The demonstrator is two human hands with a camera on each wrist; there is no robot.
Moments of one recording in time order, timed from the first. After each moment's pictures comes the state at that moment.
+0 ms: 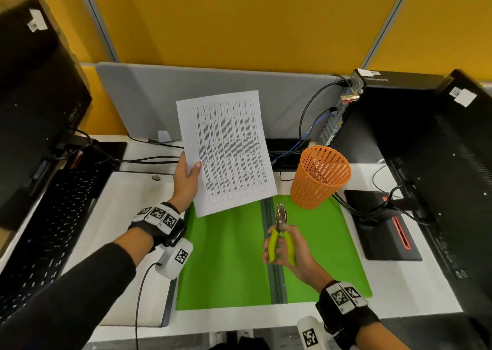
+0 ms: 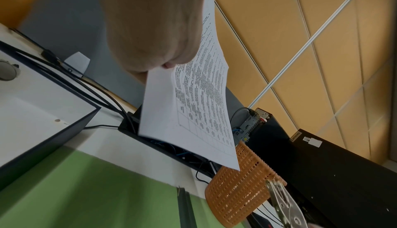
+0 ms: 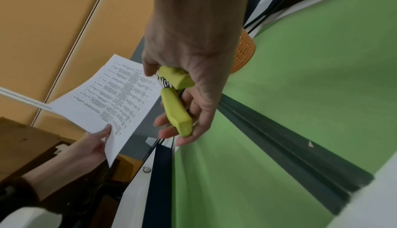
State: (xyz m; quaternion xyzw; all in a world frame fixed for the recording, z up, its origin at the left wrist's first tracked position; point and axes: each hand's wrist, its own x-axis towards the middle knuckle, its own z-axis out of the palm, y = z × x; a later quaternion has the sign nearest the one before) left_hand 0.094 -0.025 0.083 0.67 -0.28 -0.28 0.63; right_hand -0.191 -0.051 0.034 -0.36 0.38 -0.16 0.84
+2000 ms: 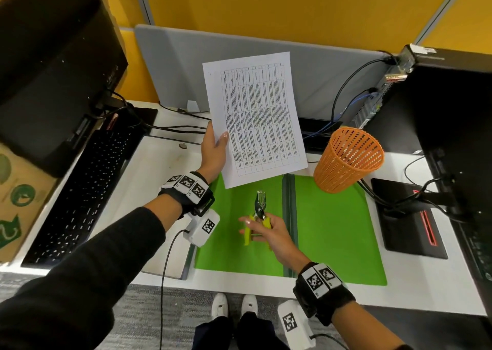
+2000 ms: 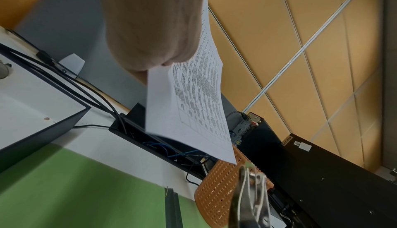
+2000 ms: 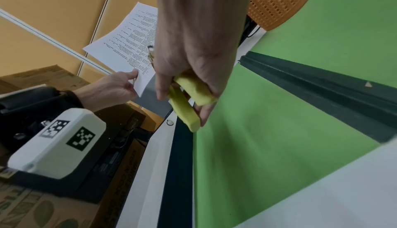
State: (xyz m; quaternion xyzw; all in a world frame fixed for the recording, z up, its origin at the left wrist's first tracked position) left_hand 0.078 -0.016 0.096 0.66 -0.26 -0.26 0.66; right_hand -0.133 0.009 0.040 -0.52 0.39 -0.12 0.75
